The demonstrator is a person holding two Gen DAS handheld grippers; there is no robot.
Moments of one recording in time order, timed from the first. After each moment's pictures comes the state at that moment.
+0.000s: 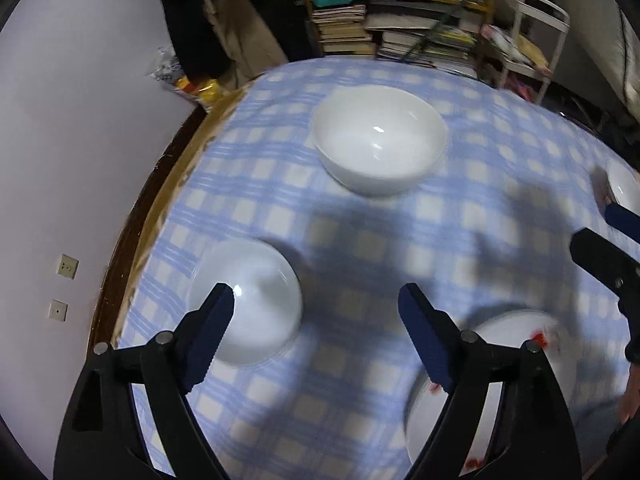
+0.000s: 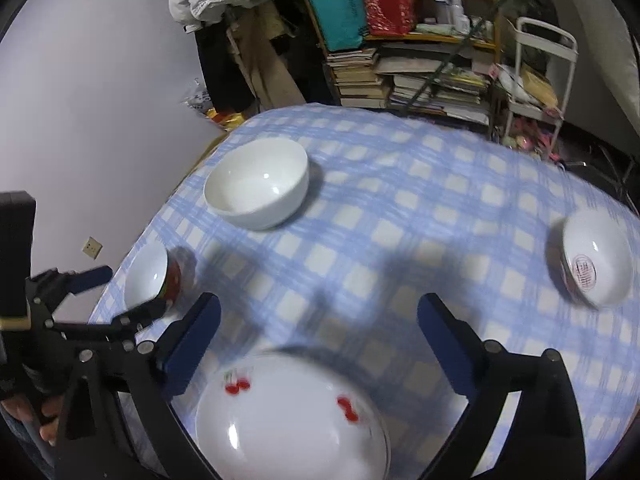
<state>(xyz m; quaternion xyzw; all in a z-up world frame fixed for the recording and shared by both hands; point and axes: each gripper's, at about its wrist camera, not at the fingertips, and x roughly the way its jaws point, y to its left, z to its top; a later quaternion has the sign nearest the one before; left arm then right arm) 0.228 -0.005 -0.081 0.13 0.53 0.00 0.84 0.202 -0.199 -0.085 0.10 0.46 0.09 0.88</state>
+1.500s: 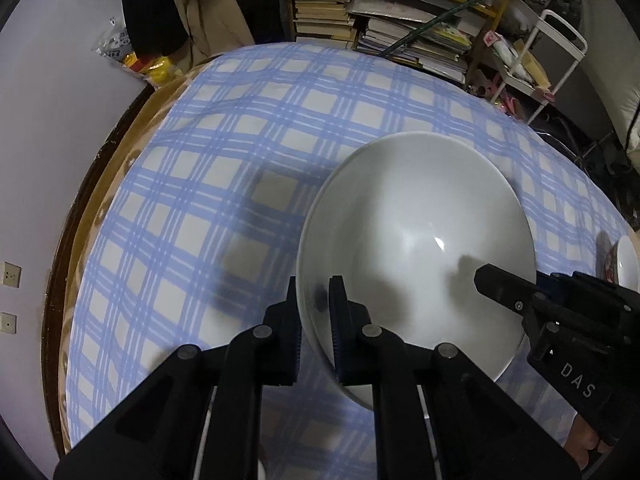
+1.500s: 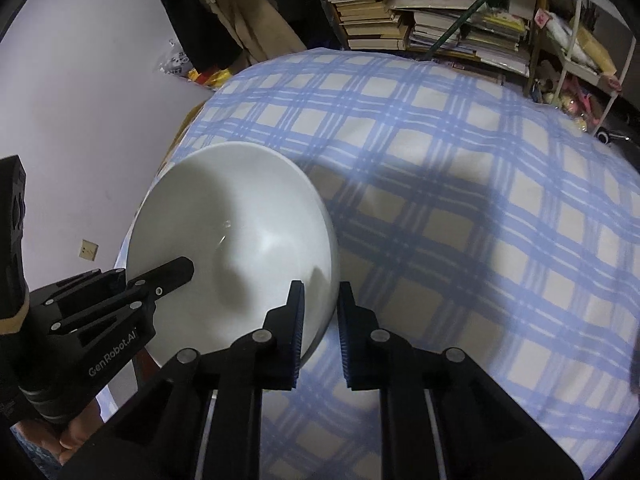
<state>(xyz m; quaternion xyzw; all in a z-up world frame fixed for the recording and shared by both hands) 0.343 -0.012 -0.134 0.06 0.57 -0.07 0.81 0.340 -0.160 -0.153 0.13 0.57 0.11 0.81</state>
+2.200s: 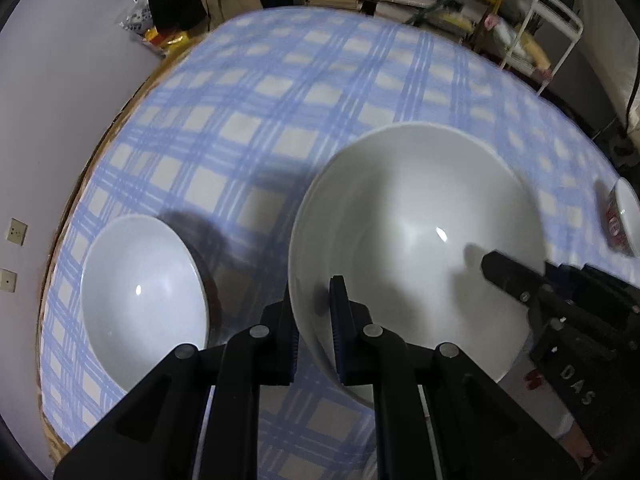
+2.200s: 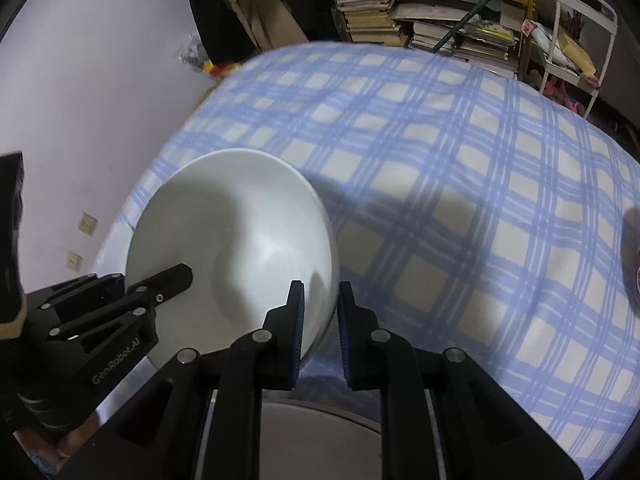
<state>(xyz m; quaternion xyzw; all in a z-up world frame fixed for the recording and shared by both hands) 0.250 -0.014 -0.160 0.06 0.59 -0.03 0.81 0.251 -0.157 -0.163 0.10 0.55 0.11 0.82</state>
